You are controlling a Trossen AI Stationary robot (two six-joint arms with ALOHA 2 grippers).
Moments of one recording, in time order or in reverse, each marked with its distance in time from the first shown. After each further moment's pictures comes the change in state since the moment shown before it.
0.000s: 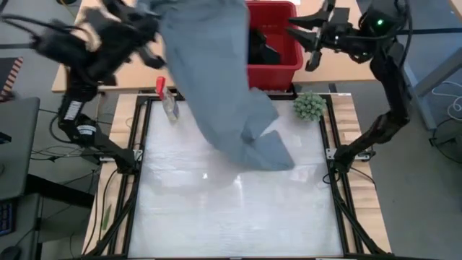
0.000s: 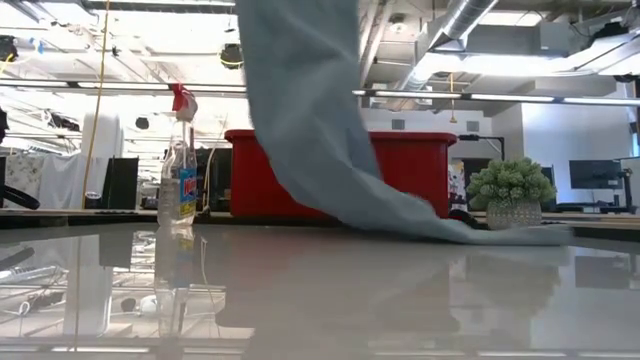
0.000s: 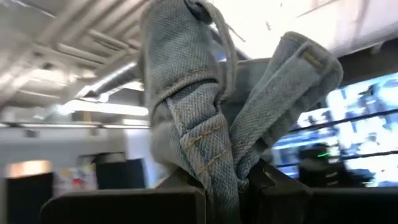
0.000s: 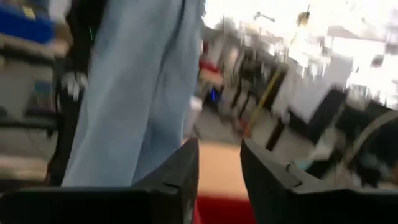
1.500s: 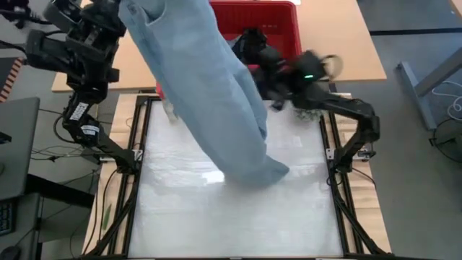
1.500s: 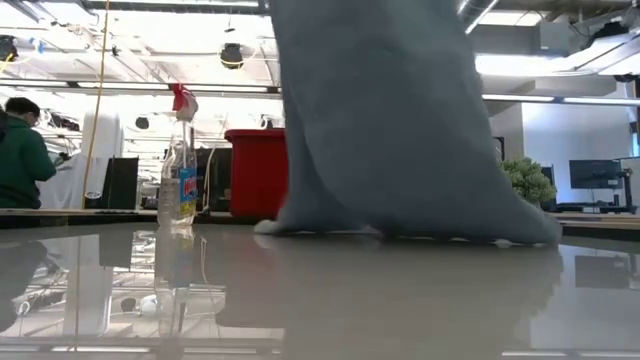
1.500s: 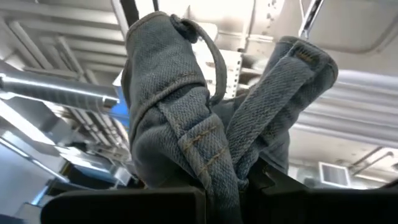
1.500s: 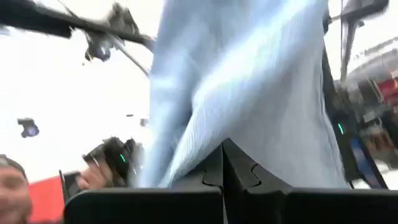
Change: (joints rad) left arm -0.016 0.051 -0.007 0.482 0.137 -0.624; right arm 0.376 0.127 -0.491 1.225 -0.286 1.179
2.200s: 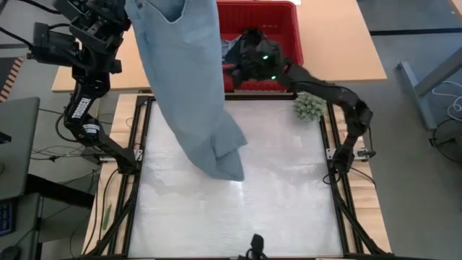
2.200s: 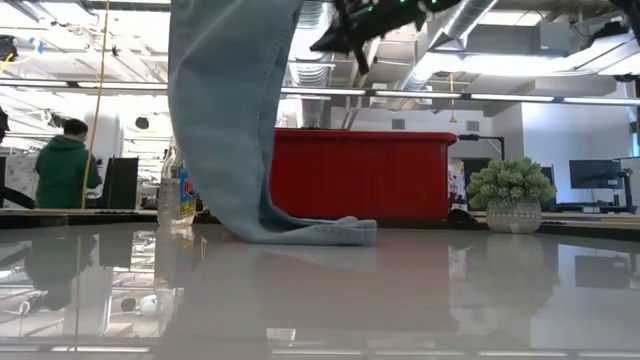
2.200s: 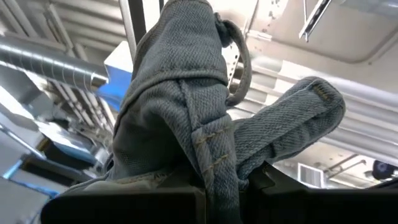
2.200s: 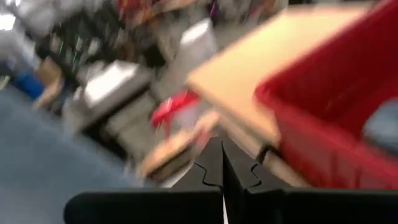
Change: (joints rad) left arm 0.100 0.011 -0.002 -0.029 0.093 -0.215; right arm -0.306 0.145 -0.091 -0.670 0.402 -0.439
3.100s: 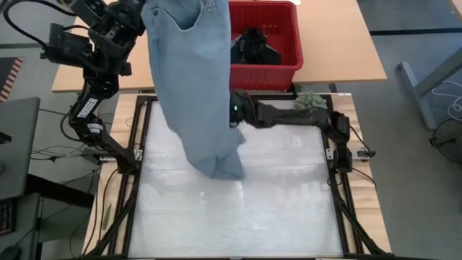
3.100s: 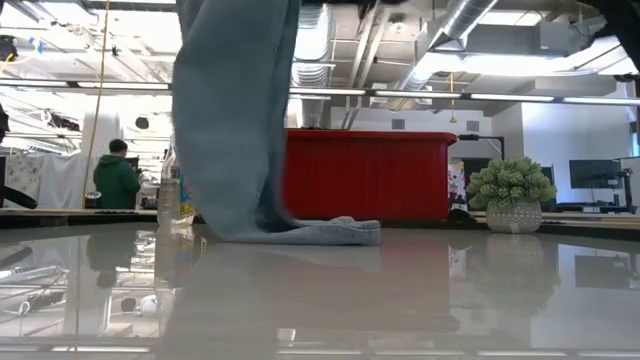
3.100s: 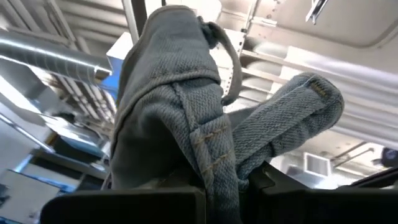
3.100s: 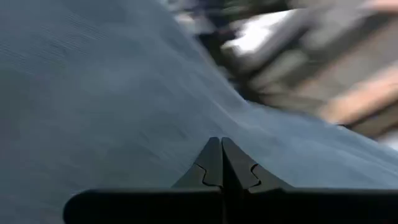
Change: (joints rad) left arm -0.023 0.031 -0.002 -0.004 -0.011 0.042; right arm 0.413 0.168 0.004 0.361 -0.100 0.352
